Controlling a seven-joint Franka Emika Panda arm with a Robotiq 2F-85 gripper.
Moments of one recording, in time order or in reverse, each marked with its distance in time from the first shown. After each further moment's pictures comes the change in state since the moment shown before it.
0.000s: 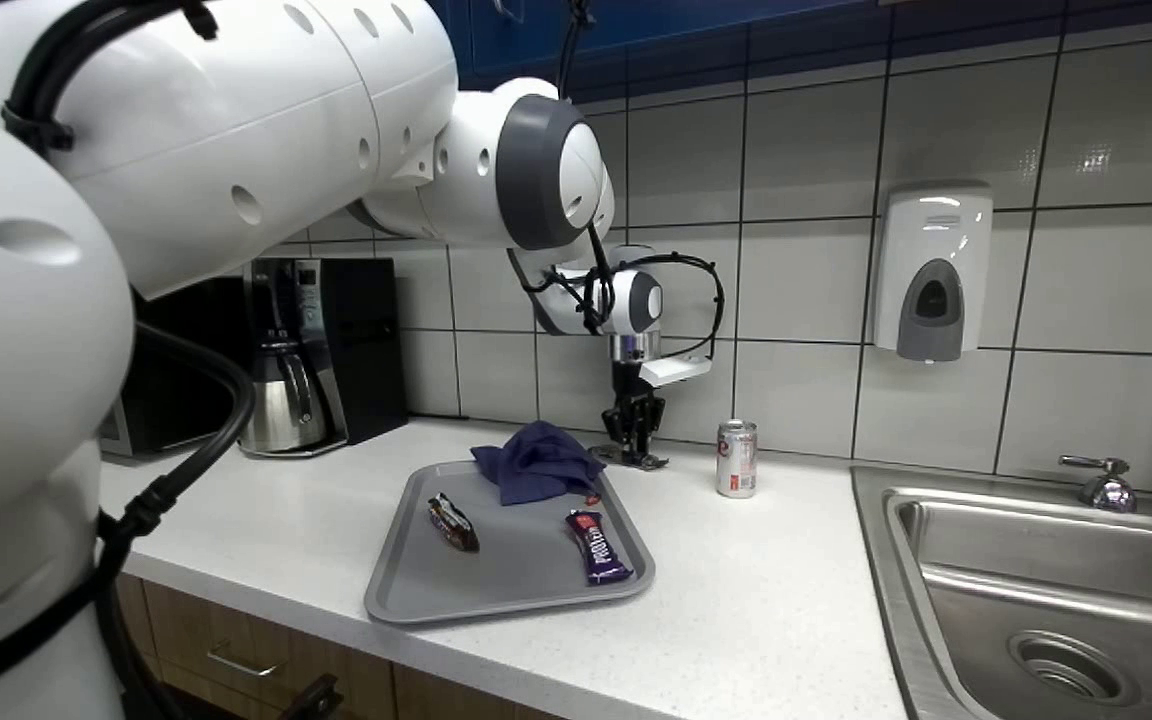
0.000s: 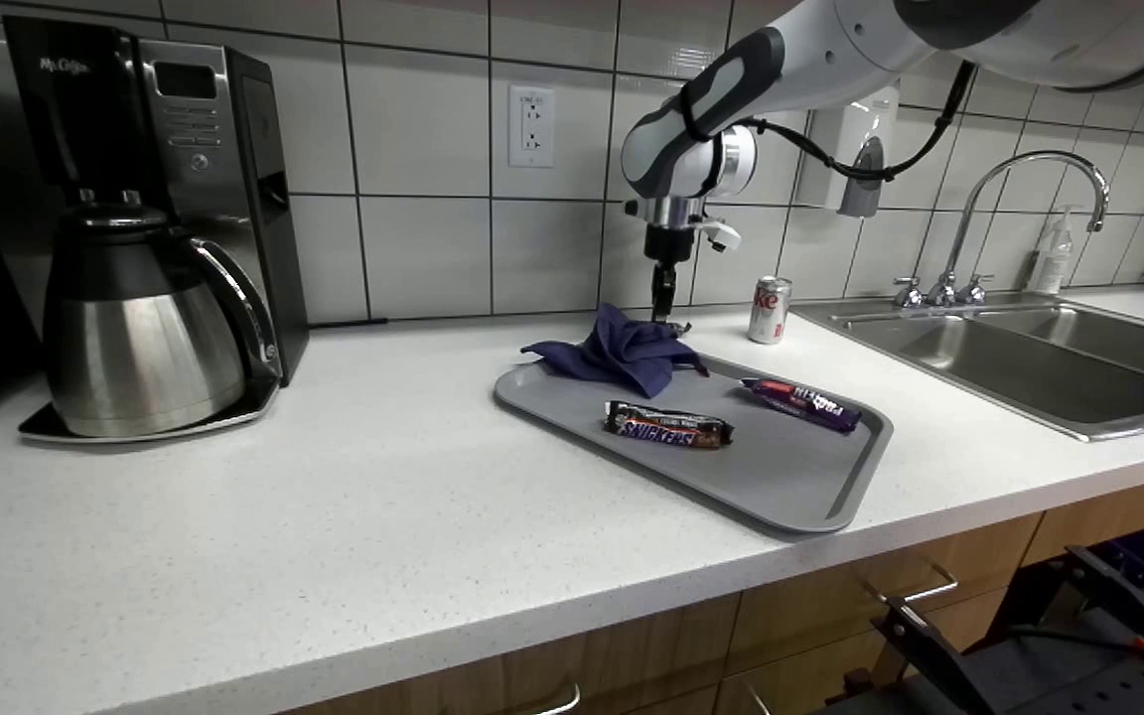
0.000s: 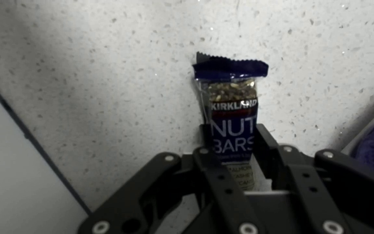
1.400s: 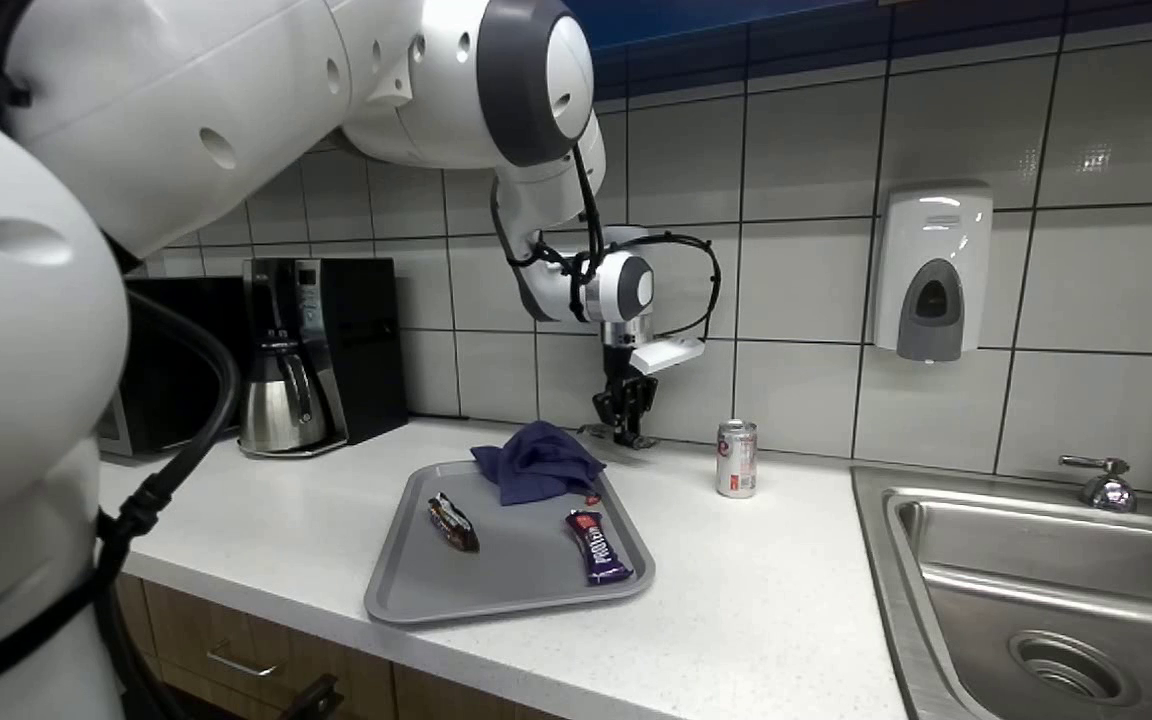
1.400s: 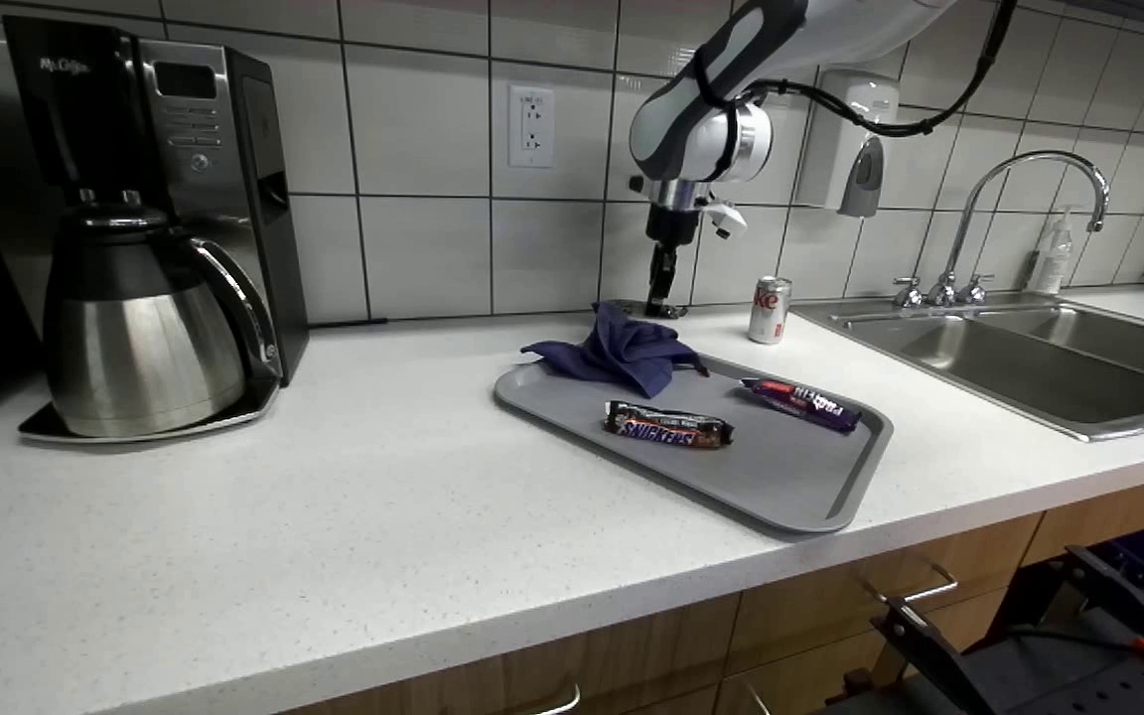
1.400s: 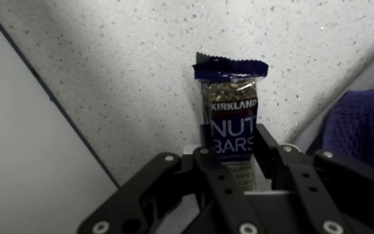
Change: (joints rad) arm -0.012 -0.183 0.003 -0.277 0.046 0.206 -0.004
